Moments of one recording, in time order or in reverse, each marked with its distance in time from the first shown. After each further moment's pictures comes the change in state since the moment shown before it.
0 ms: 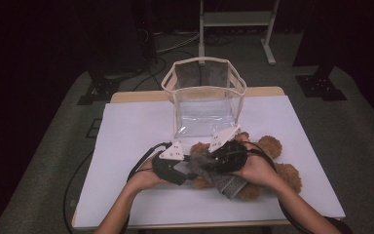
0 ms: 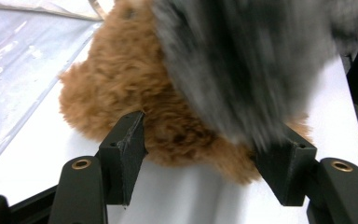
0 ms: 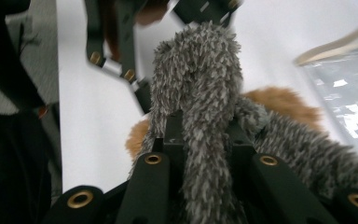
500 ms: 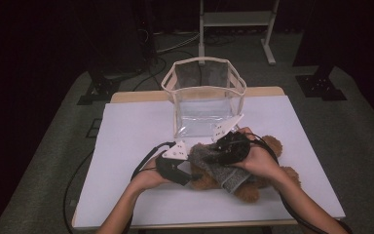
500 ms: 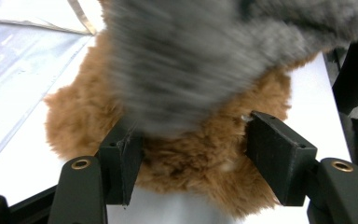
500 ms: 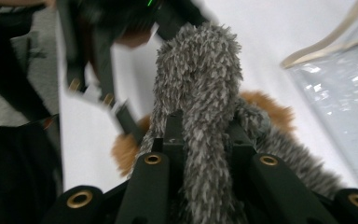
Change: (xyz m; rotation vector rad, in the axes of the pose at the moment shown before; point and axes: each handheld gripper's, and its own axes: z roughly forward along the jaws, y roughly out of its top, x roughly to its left) left arm -0.006 0.009 0.007 -0.020 -0.026 0.005; right arm -0.018 0.007 -0.011 -0.014 0.015 0.056
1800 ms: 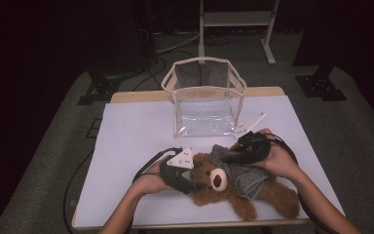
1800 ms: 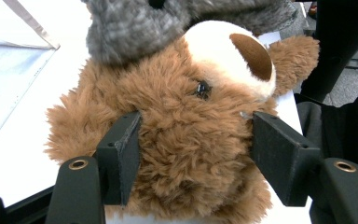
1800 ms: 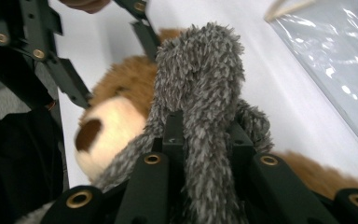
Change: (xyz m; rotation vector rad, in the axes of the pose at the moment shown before) left arm -0.020 0.015 -0.005 0.023 -0.060 0.086; right arm -0.021 -0.045 -0.026 0.021 0.020 0.091
